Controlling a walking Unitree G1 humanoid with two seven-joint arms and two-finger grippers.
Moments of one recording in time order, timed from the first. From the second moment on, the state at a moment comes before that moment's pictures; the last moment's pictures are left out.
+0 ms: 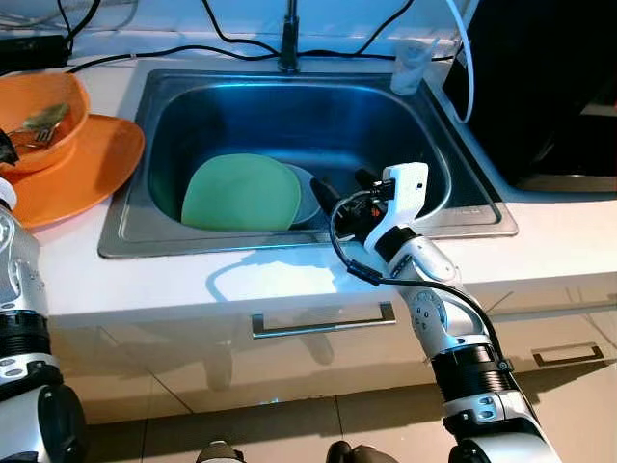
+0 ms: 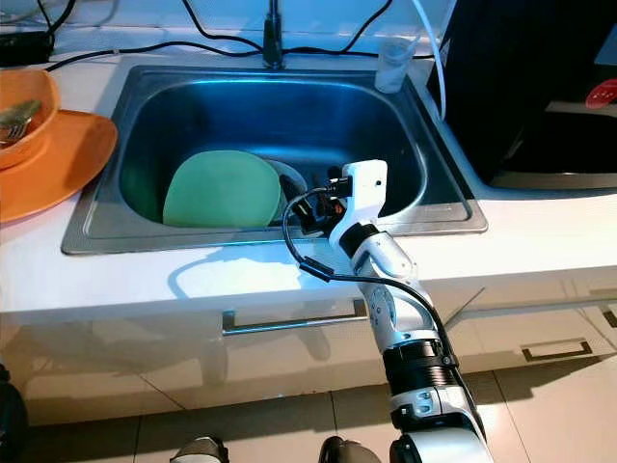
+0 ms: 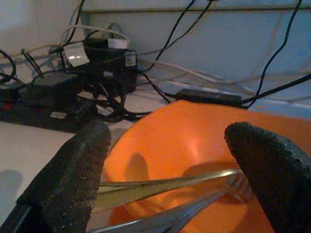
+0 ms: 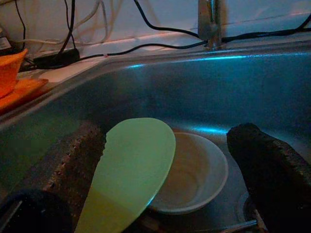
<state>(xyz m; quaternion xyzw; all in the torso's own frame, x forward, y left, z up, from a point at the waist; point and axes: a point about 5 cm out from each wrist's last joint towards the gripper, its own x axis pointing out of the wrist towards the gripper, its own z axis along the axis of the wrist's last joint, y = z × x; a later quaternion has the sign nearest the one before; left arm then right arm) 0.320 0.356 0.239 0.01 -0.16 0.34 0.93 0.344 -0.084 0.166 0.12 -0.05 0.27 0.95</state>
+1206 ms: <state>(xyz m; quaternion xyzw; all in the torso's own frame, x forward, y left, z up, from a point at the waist) 0.257 0.347 0.223 0.08 -0.18 0.39 0.90 0.356 -0.081 0.172 0.11 -0.05 0.29 0.95</state>
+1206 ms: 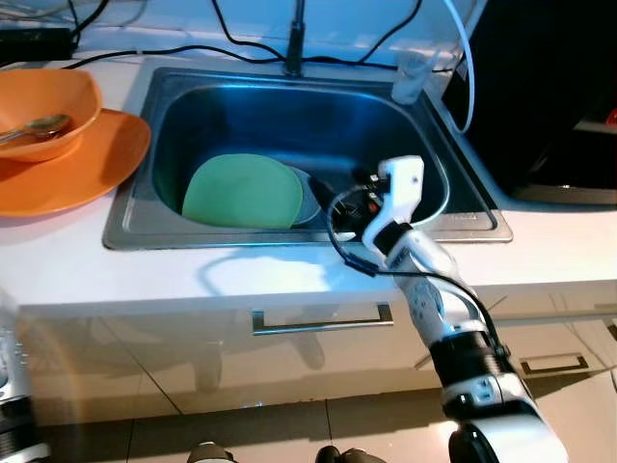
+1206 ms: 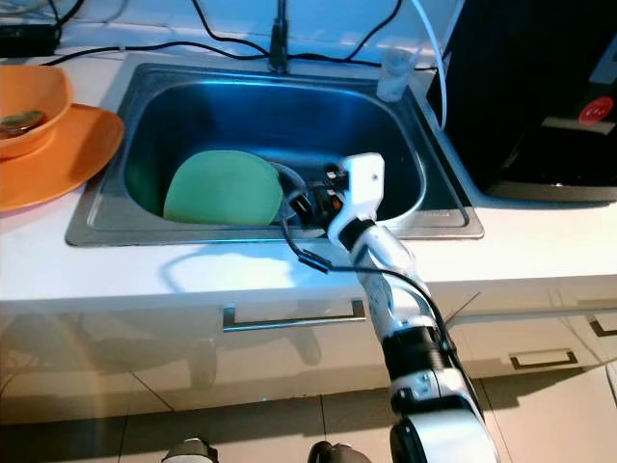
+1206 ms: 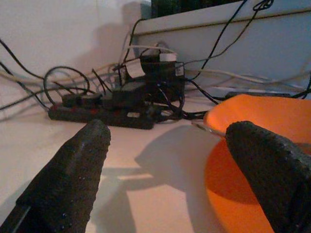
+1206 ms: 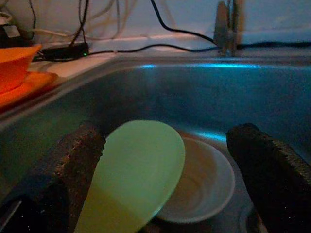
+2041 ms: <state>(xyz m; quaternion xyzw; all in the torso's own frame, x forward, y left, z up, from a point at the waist) 0.295 0.314 0.226 0.04 -0.18 0.32 0.93 0.326 -0.061 0.164 0.11 -0.02 0.41 0.90</state>
